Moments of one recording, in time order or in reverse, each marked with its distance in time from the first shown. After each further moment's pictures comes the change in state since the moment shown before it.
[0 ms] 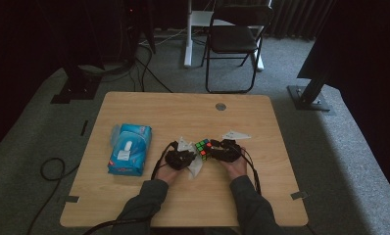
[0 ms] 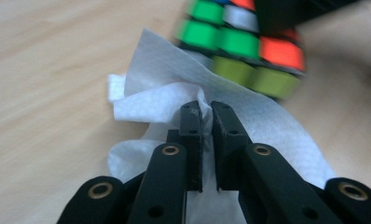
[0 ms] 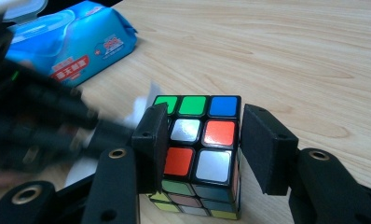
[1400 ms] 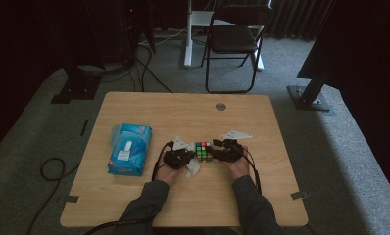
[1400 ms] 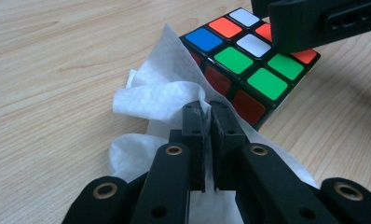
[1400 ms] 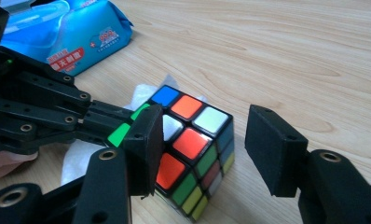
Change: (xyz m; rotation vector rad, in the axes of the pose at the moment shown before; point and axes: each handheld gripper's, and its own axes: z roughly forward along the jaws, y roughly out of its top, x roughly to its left) left arm -0.004 -0.006 -0.002 -0.050 -0.038 -0.067; right arm 0.000 0.003 -0.006 0.026 -0.026 -0.021
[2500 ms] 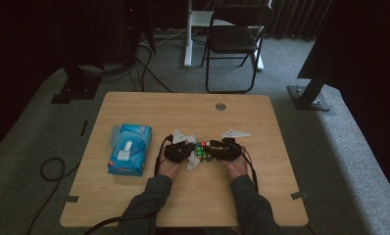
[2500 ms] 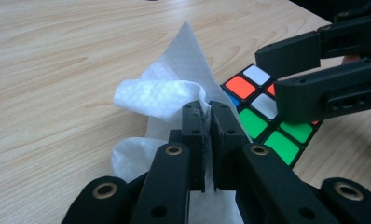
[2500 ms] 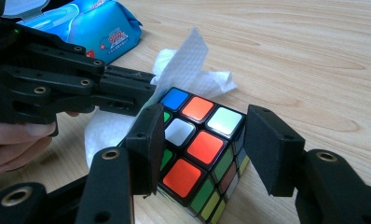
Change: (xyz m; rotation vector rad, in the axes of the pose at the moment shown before) left arm 0.005 0.017 0.000 -0.058 0.049 -0.051; right arm -0.001 0.002 0.006 0.021 0.045 0.046
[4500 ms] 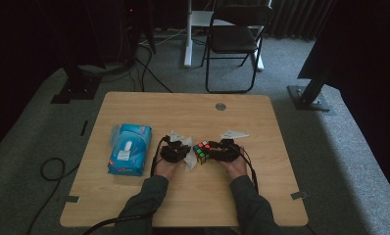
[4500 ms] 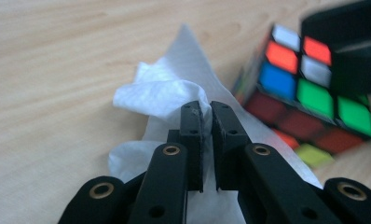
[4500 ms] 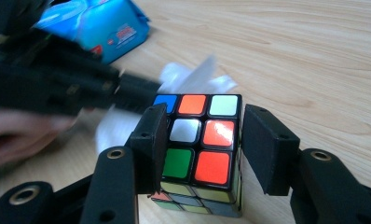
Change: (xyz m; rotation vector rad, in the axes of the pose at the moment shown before) left arm 0.016 -0.004 0.001 0.089 0.037 -0.065; right arm 0.003 -0.001 0.002 0.009 0.026 -0.024
